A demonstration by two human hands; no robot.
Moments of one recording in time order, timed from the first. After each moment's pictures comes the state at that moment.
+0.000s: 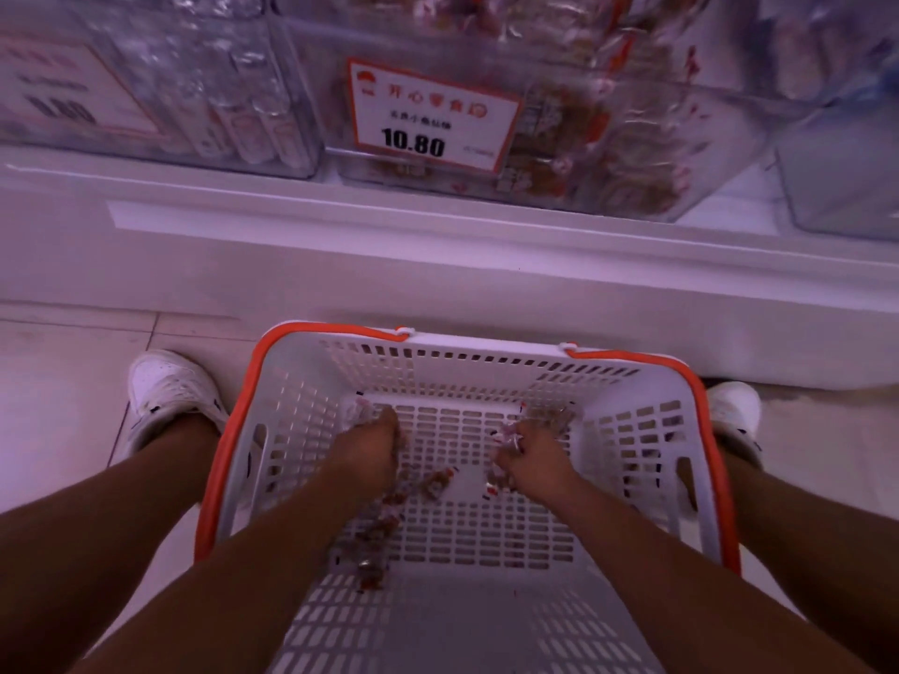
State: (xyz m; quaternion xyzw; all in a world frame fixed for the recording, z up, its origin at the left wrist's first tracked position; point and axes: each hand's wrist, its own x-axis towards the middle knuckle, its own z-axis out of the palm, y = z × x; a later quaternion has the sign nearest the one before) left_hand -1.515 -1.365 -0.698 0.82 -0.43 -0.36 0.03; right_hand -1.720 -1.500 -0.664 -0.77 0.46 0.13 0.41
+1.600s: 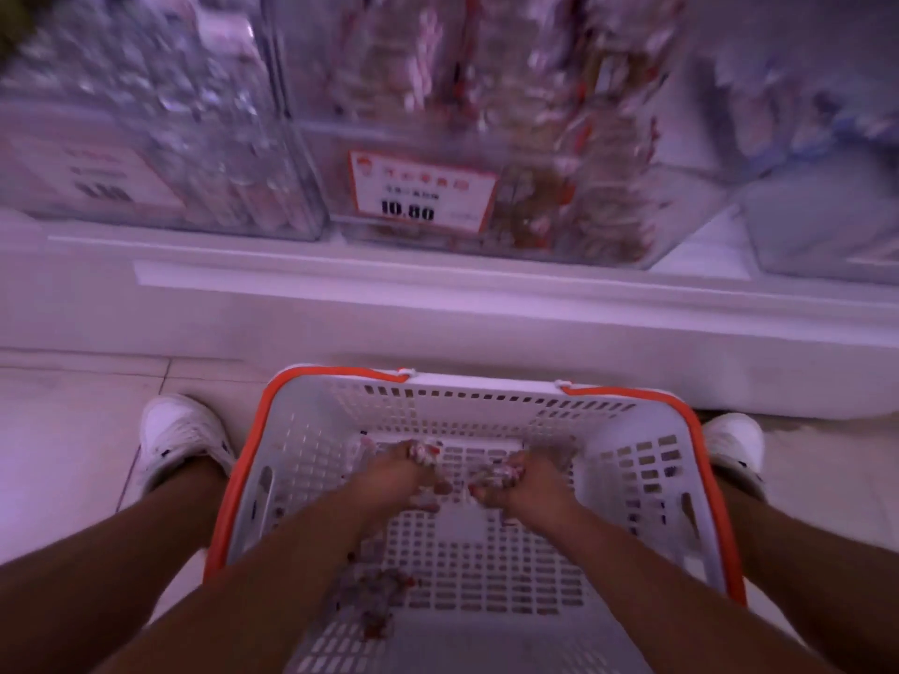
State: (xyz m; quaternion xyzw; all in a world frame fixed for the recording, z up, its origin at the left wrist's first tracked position) left_hand -1.538 -1.396 -0.620 0.66 -0.03 -0.64 0.39; right_hand -1.708 -1.502 -0.631 -0.63 0.52 0.07 0.58
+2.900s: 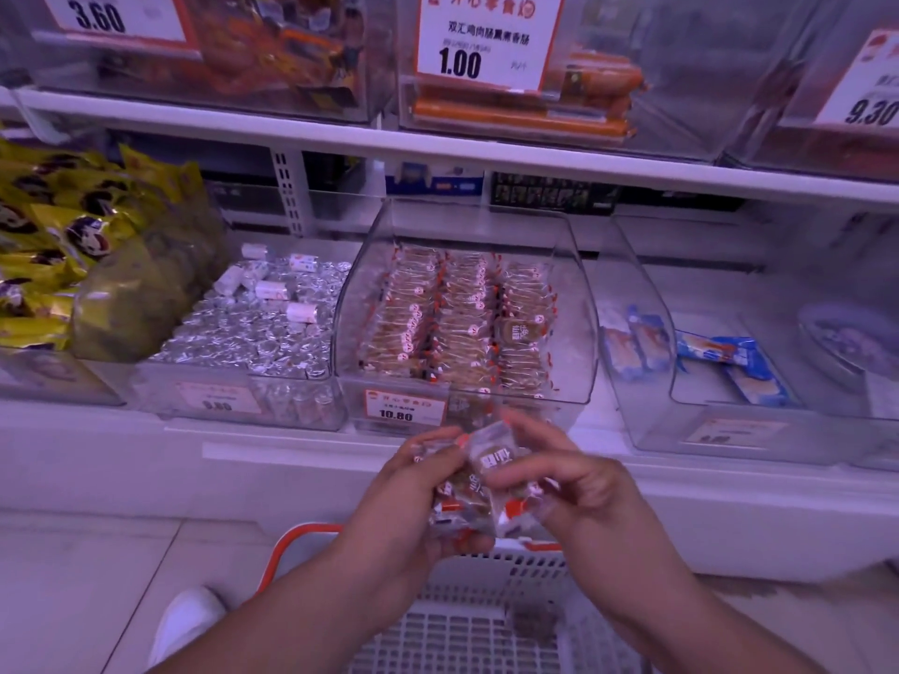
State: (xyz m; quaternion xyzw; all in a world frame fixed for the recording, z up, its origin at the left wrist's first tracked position) left_hand -1.557 -1.444 -0.352 0.51 -0.09 -0.55 0.66; right_hand -1.696 -1.527 -0.334 -0.68 0.24 -0.28 0.64
